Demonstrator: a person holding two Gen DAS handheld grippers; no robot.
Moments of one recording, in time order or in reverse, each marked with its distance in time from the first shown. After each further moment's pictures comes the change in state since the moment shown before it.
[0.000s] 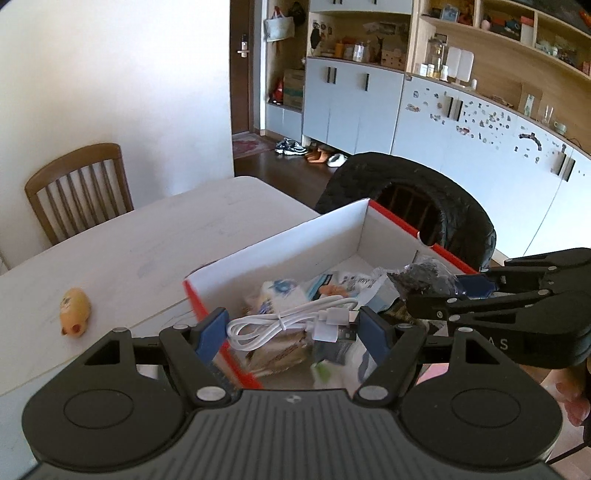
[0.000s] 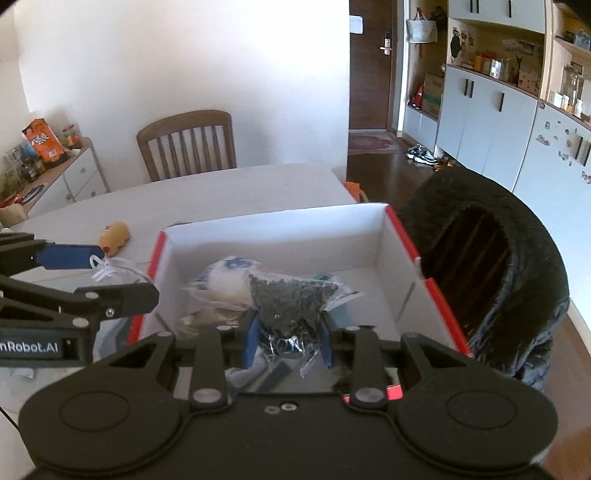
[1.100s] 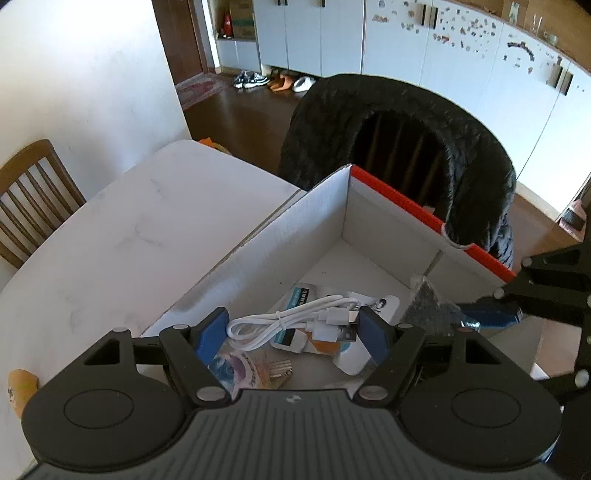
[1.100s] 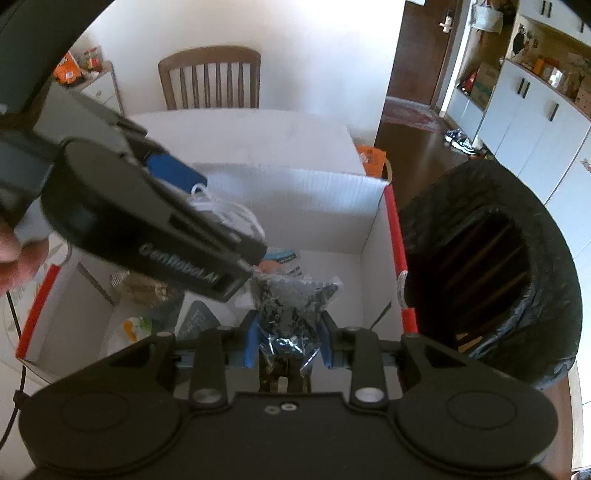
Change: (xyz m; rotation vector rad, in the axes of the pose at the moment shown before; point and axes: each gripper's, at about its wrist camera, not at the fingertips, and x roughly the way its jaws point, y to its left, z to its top) left arm 0.149 -0.042 0.068 0.180 0.272 -0.037; right arm 0.073 -0.037 0.020 -0.214 0.196 0.064
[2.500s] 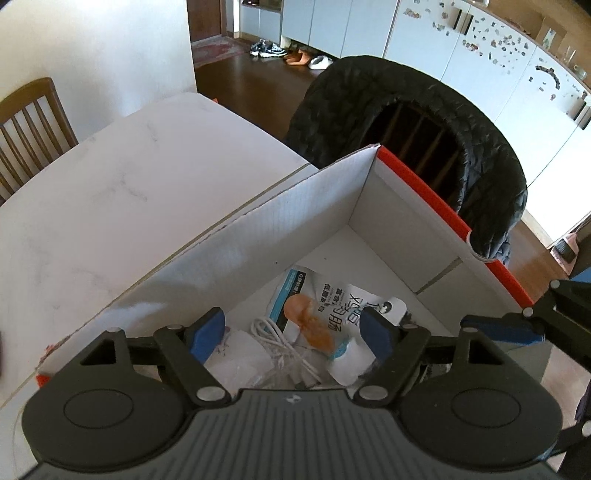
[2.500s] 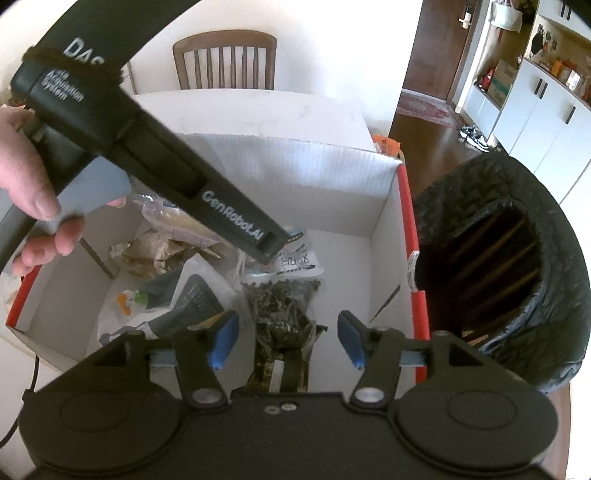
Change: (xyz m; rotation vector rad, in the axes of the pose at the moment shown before) left arm 0.022 0.015 -0.002 -0.160 0.078 -0.064; right arm -0.001 -0.009 -0.007 -0.042 0.022 0.036
